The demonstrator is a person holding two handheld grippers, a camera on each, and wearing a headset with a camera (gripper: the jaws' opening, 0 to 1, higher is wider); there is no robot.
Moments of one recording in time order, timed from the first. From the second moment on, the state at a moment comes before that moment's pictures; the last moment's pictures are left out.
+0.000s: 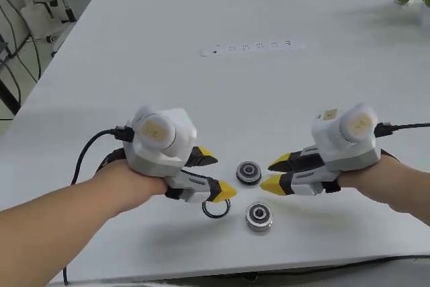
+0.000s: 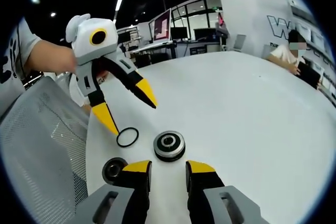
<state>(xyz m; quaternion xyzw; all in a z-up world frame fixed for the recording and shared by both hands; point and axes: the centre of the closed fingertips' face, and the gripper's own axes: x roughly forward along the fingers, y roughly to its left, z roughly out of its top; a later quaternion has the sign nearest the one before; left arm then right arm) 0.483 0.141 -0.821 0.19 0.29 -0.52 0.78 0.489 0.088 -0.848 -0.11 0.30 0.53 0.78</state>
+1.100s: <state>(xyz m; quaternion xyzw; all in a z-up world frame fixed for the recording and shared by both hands) 0.505 0.102 -0.835 0.21 0.29 -0.53 0.77 0.488 0.088 -0.853 -0.11 0.30 0.53 0.78</state>
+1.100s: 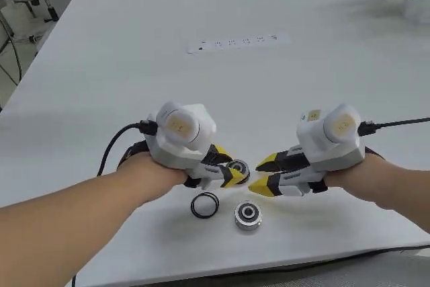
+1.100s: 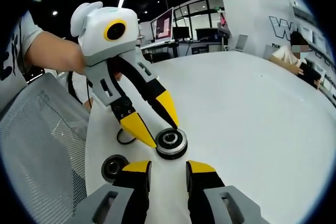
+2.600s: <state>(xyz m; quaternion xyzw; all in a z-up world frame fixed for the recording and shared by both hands) 0.507 0.102 -0.839 0.21 0.29 -0.51 0.78 0.500 0.113 -0.850 -0.13 0.28 0.53 0.79</state>
